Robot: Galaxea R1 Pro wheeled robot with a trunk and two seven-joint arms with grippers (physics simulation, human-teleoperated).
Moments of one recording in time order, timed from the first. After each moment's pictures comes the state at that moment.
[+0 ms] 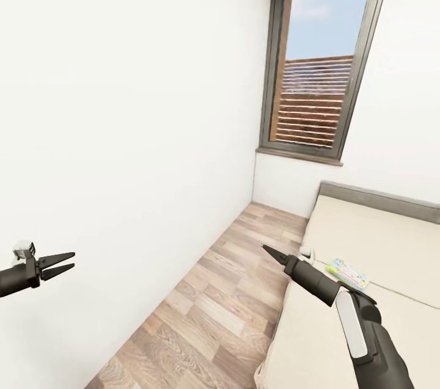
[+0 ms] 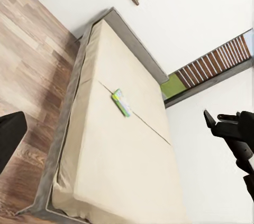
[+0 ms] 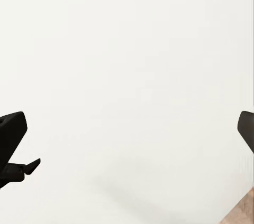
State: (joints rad) left arm -0.60 0.57 0.51 -0.73 -0.02 0.86 -1.57; right arm -0.38 0.04 -0.31 -1.27 -0.41 0.71 0.84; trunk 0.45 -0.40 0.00
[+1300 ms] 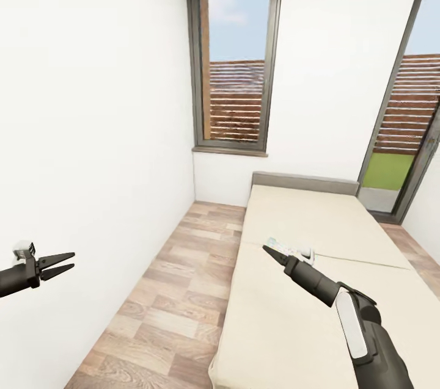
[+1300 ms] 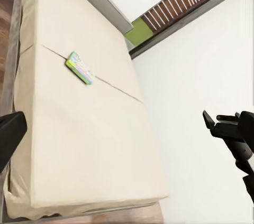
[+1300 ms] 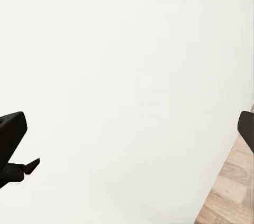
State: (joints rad) left arm -0.60 0.57 0.51 -0.73 -0.02 0.86 -1.57; right arm -0.38 0.04 -0.31 -1.27 -0.41 0.71 0.84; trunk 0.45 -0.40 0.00
